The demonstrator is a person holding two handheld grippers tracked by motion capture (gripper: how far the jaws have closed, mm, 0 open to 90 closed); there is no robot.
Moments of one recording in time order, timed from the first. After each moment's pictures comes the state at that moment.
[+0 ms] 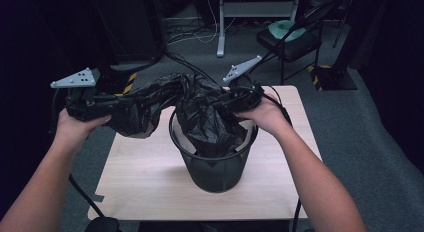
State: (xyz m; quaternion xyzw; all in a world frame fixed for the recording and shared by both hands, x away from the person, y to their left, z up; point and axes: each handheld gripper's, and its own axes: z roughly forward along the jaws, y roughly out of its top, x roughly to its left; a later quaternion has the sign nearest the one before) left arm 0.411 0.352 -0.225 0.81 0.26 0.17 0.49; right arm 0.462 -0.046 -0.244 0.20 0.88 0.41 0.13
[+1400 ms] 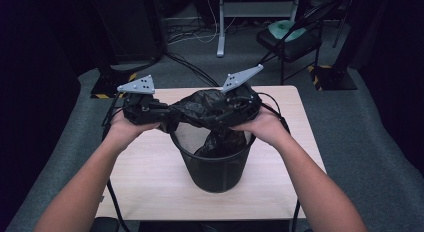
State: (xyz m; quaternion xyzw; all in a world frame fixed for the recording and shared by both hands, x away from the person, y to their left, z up) left arm 0.425 0.244 -0.247 0.85 0.18 0.10 0.49; right arm 0.431 -0.038 -0.243 0.16 0.87 0.46 0.09
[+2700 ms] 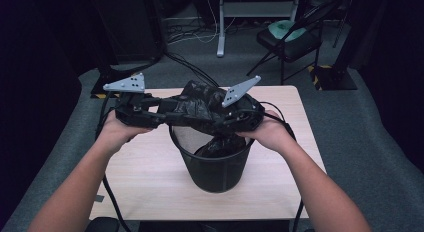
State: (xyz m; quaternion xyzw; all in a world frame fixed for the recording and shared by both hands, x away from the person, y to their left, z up) left arm 0.414 0.262 -0.234 0.83 0.18 0.08 0.53; right arm 0.417 -0.044 -0.256 0.13 0.90 0.40 0.10
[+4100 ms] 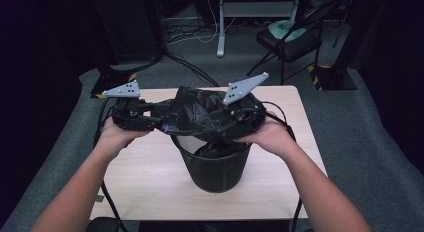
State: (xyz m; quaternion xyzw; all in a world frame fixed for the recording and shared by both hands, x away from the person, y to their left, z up) left arm 0.420 0.276 -0.261 0.82 0.23 0.09 0.52; right arm 0.394 -0.041 -0.232 0.11 0.88 0.46 0.07
